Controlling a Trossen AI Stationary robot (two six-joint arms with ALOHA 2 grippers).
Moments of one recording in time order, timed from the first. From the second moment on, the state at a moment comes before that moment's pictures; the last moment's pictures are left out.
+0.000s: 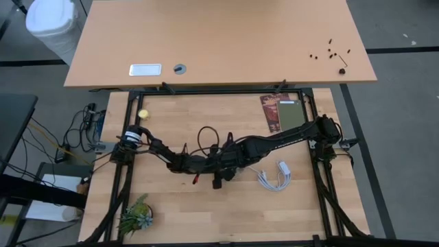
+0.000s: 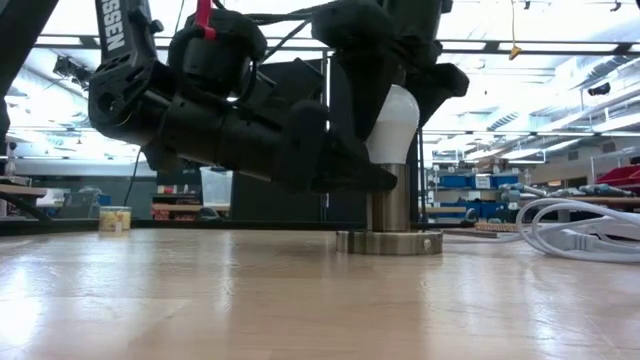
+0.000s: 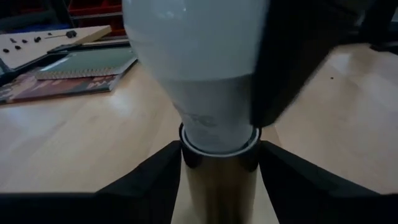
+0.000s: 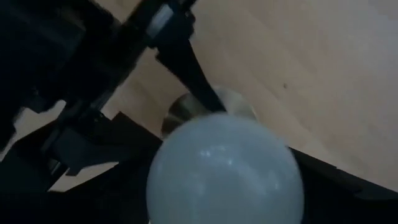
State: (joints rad) left arm -0.20 2.07 0.78 1.10 -0.30 0.01; right arm 0.20 1.94 1.64 -1.07 0.19 1.00
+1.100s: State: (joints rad) left arm -0.20 2.07 0.82 1.03 -0.29 0.00; right arm 0.18 1.94 1.64 -1.08 0.07 0.64
